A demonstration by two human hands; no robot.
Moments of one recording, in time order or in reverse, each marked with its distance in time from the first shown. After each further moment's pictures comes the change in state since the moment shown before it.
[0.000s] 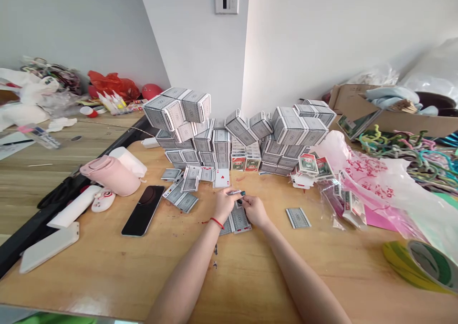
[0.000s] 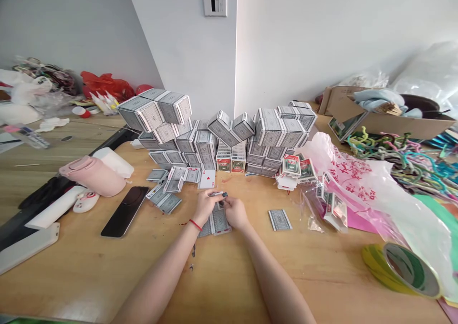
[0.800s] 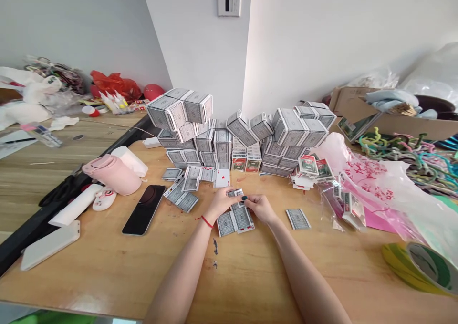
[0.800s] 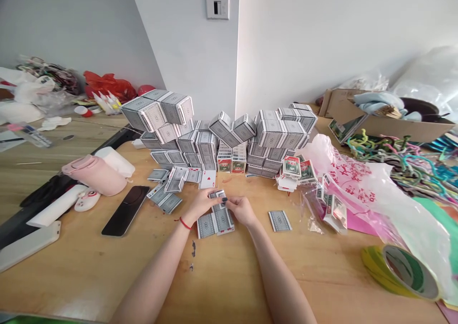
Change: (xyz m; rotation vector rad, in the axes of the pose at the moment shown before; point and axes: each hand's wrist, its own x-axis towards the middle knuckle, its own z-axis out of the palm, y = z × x) left_hand -0.003 0.023 -0.023 0.176 -0.297 0.046; right_hand 0.001 0.005 -0.021 0.301 -0.187 0.092
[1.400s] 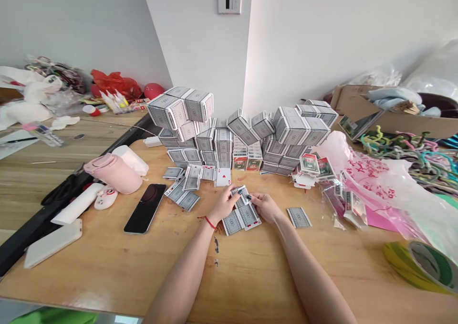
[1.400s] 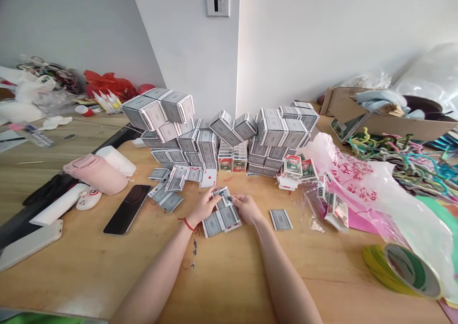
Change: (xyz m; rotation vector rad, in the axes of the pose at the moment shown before) left_hand -0.008 -0.009 0.006 -0.016 -0.001 0.093; right_hand -0.004 -0.009 -0.007 0.277 -0.045 0.161
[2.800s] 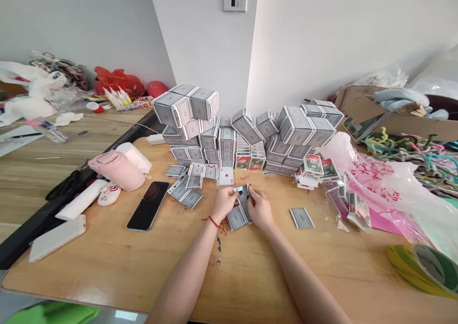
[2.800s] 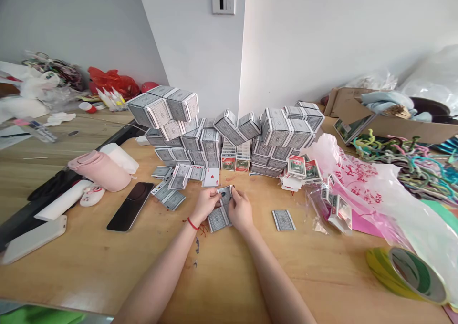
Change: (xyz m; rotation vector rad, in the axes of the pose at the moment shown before) left_hand 0.008 -0.018 0.007 -0.234 0.133 -0.247; right_hand 0.004 0.022 0.020 -0.994 0.469 -0.543
